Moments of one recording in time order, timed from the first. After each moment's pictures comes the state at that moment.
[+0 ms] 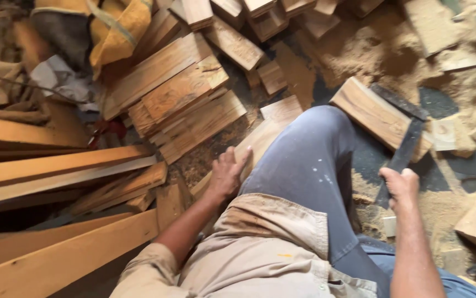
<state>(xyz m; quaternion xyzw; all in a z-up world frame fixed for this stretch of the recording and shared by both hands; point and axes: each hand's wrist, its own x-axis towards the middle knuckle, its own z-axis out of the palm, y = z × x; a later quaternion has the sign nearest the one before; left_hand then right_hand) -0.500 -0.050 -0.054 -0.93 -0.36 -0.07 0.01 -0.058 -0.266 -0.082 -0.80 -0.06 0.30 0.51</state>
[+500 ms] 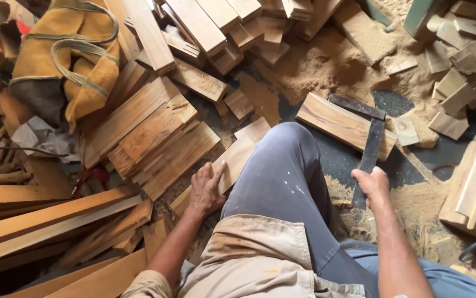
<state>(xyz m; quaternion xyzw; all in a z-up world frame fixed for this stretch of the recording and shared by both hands) -0.475 -0.022 -0.014 -0.93 -0.33 -0.15 -0.10 -0.060 -0.263 -0.068 -0.85 -0.07 0.29 0.44</state>
